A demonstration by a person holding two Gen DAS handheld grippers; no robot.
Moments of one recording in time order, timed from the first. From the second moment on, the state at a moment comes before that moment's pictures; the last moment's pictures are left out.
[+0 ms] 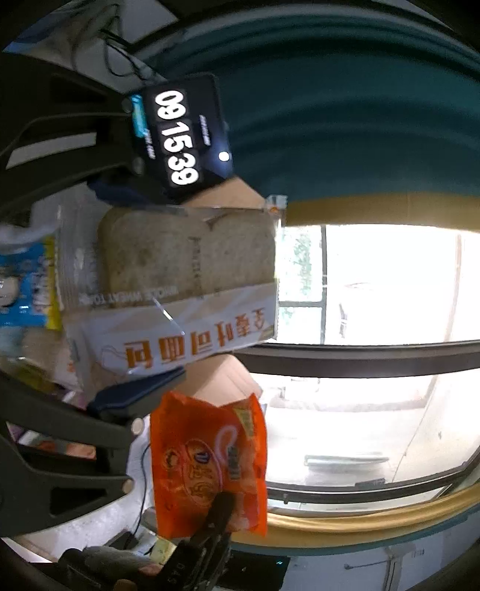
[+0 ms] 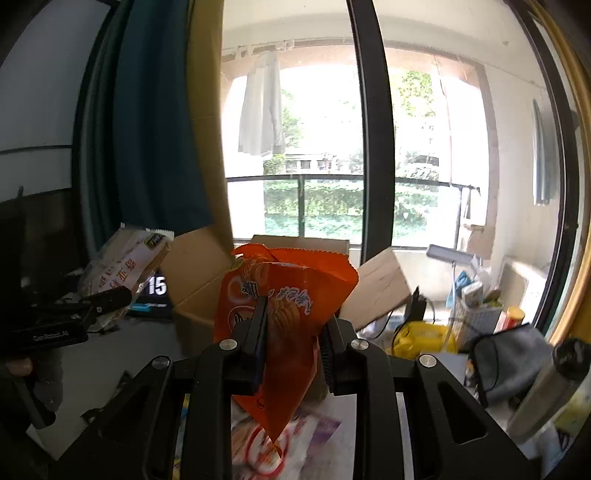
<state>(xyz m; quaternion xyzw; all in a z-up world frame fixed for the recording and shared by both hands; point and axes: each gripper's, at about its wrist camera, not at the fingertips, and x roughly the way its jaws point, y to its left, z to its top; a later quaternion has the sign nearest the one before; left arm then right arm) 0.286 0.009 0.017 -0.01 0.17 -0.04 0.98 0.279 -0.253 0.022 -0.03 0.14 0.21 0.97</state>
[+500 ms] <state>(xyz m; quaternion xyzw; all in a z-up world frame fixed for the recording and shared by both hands) 0.408 0.013 0.009 -0.02 0.18 -0.06 0.98 0.379 -0.230 0.029 -0.06 0.14 0.17 0.97</state>
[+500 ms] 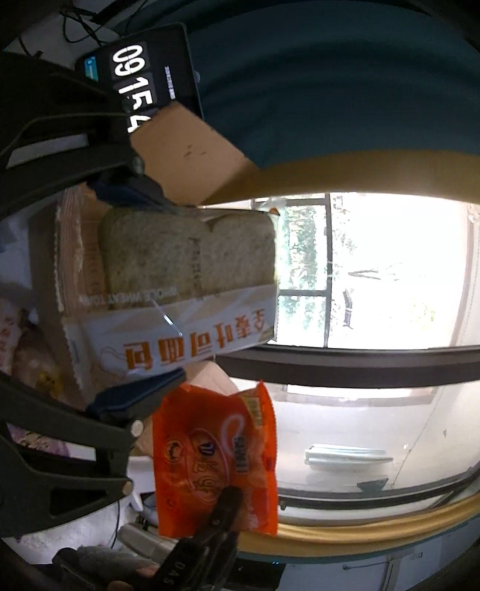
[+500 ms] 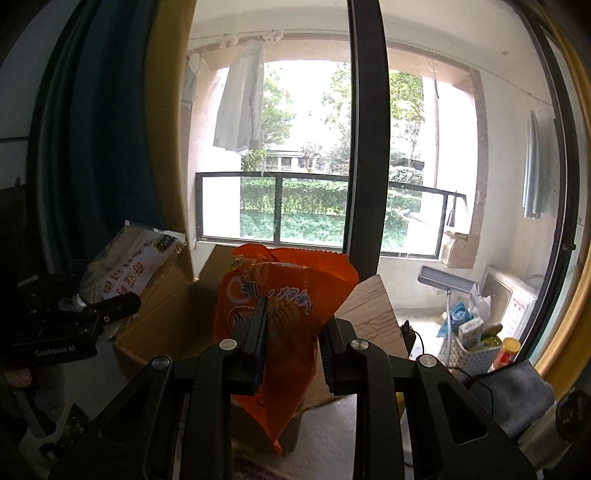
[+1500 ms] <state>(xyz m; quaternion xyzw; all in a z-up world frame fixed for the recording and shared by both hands) 0.436 0.013 0.013 -0.01 0.20 -0.02 0.98 0.438 -0.217 0.017 -0.04 0.20 0.15 0.97</state>
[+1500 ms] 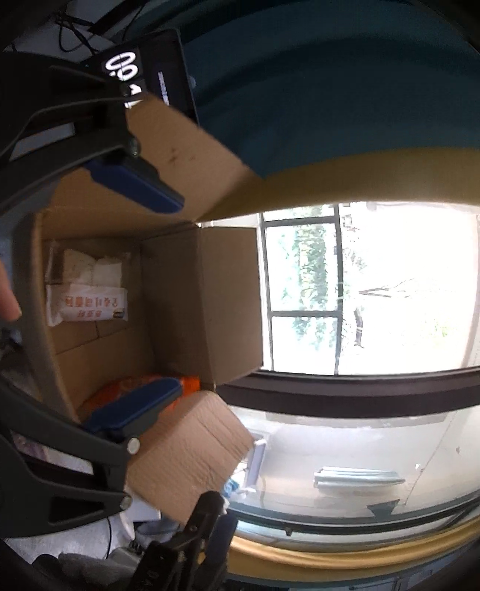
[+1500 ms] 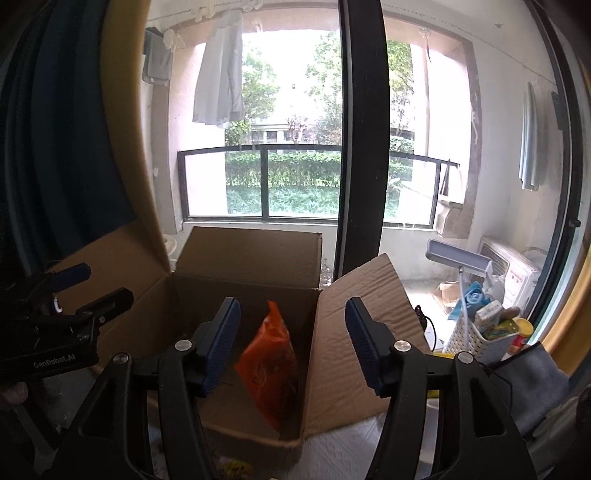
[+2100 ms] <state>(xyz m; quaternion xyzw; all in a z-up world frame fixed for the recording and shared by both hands) 0.273 0.027 0.033 0.00 0.17 -0.03 0.98 0.314 -0.232 0.047 -0.04 0.16 0.19 0.97</state>
